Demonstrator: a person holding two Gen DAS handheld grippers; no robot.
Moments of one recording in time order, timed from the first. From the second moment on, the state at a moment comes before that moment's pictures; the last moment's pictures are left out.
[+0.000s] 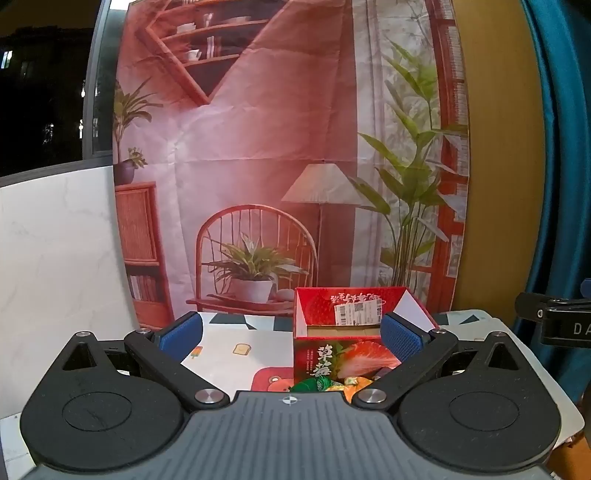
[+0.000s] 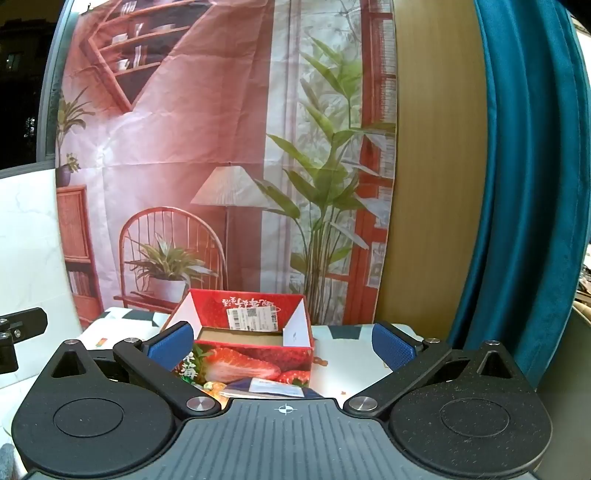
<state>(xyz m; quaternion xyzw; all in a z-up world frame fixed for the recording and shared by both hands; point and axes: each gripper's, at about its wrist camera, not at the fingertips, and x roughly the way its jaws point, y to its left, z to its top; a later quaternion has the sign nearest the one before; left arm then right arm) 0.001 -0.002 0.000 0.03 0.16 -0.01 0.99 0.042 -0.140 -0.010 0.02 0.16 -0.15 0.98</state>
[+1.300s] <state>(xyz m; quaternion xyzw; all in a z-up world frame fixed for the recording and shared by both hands) 0.001 -0.004 -0.003 0.03 0.16 -0.01 0.99 0.015 -0.179 -0.008 0.02 0.16 -0.15 0.98</state>
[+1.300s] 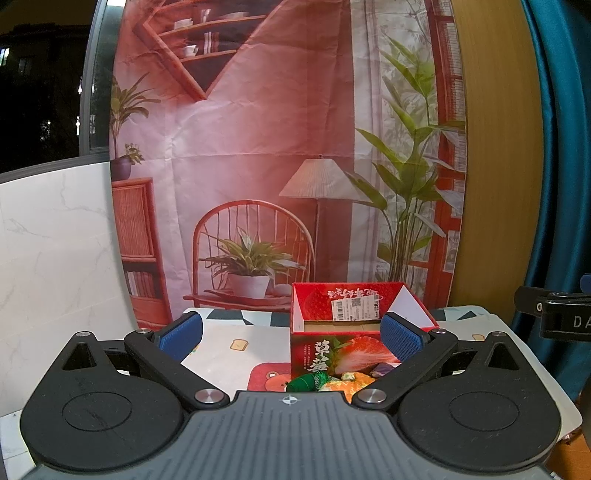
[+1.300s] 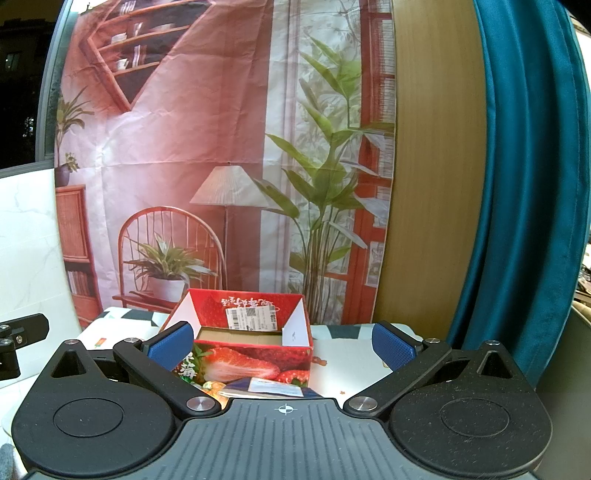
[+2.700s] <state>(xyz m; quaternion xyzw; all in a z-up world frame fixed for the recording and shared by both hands) 0.016 -0.001 -0.013 0.03 0.16 -0.01 0.99 0.023 -0.196 -0.026 0.06 0.14 -0.12 0.98</state>
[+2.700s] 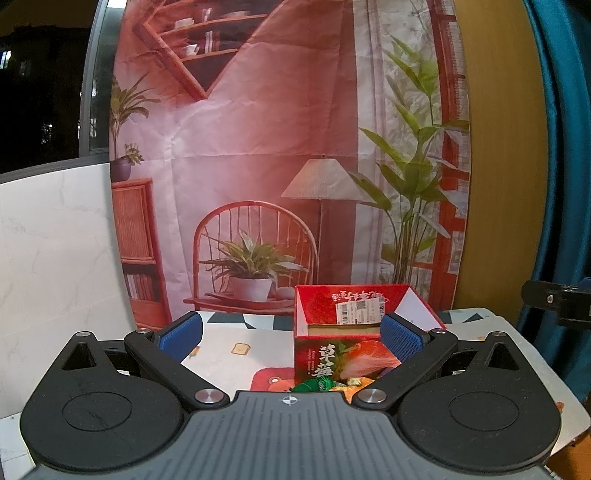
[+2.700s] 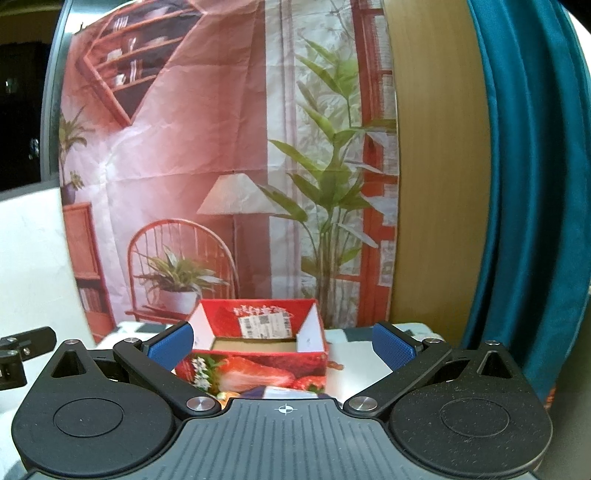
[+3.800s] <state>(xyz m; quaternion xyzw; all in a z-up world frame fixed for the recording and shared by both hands) 0.115 0.029 -0.186 -0.01 0.31 -0.05 0.95 0.111 -0.216 -0.218 0.11 0.26 -0.08 0.96</state>
